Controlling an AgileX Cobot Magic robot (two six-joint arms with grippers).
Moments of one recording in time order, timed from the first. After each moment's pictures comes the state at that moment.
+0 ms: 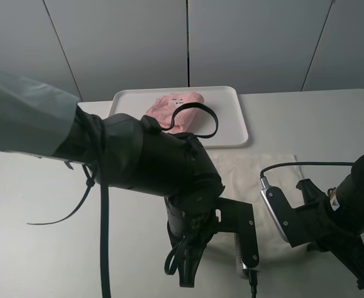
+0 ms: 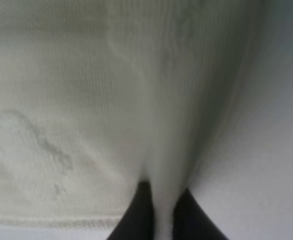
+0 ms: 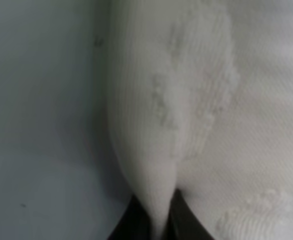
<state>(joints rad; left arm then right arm) -1.11 2.11 -1.22 0.14 0.70 0.40 0.45 1.64 -0.37 -0.11 0.37 -1.20</state>
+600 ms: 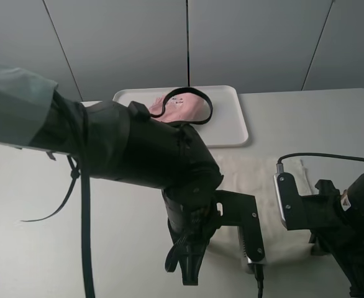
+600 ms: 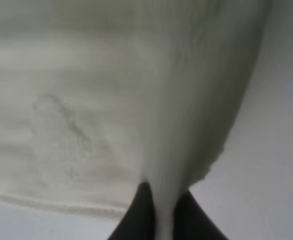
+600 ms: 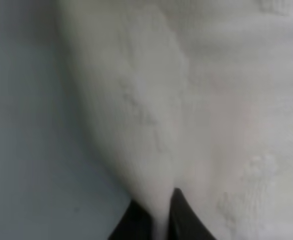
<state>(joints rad) -1.11 2.05 -1.22 0.12 0.70 0.38 0.45 1.49 -0.36 -0.02 0.47 -0.97</state>
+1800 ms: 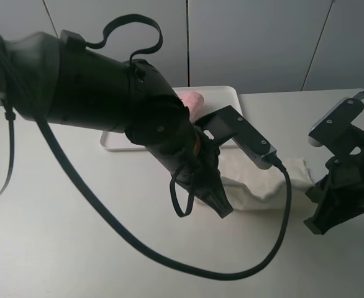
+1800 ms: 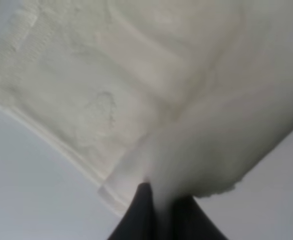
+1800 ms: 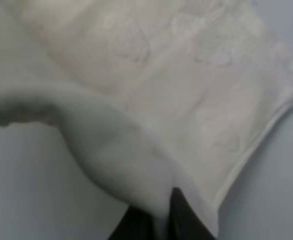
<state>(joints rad) -0.99 1.92 -1.22 0.18 0.51 -0.09 0.45 1.18 -0.37 -0.25 0.40 -0.01</state>
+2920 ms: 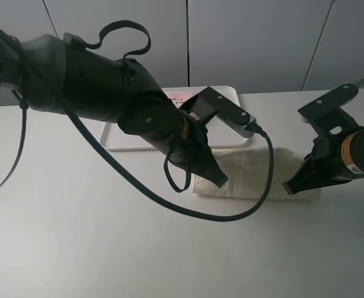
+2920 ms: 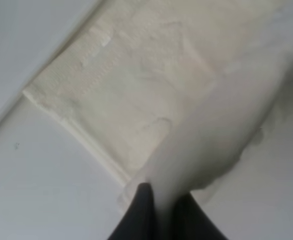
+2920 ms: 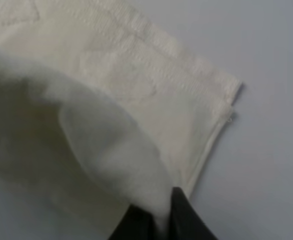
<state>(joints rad) -0.90 1.96 -1.22 0.24 0.38 -0.21 0.45 1.42 -0.44 -1.04 0.32 0.94</state>
